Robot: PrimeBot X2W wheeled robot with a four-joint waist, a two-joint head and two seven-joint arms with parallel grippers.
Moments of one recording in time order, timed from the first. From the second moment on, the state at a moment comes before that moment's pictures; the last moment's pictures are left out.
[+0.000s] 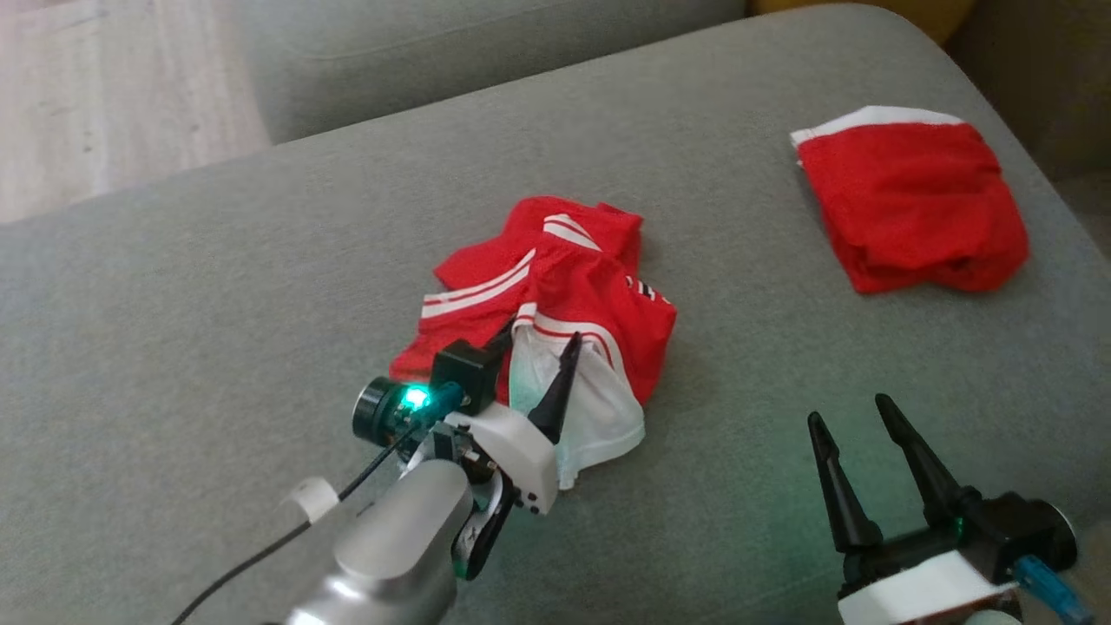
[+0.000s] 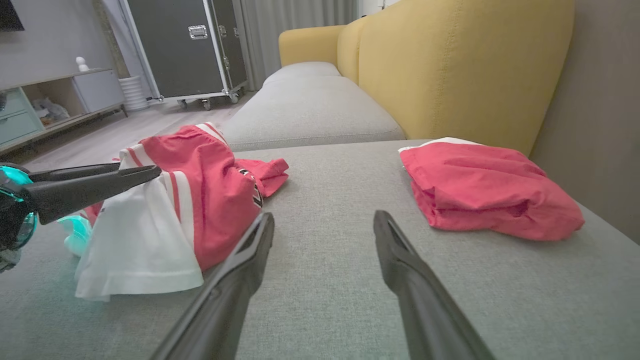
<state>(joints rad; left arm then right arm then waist) -0.55 0.05 -0.84 0.69 -0.58 0.06 -0.12 0.12 -0.16 0.17 0.10 0.16 0.13 -0.25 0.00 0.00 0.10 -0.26</state>
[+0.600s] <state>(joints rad) -0.85 0.05 -0.96 0.63 -0.76 0.01 -0.23 0.11 -0.14 0.19 0.12 0.16 0.13 -0.25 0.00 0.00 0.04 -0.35</state>
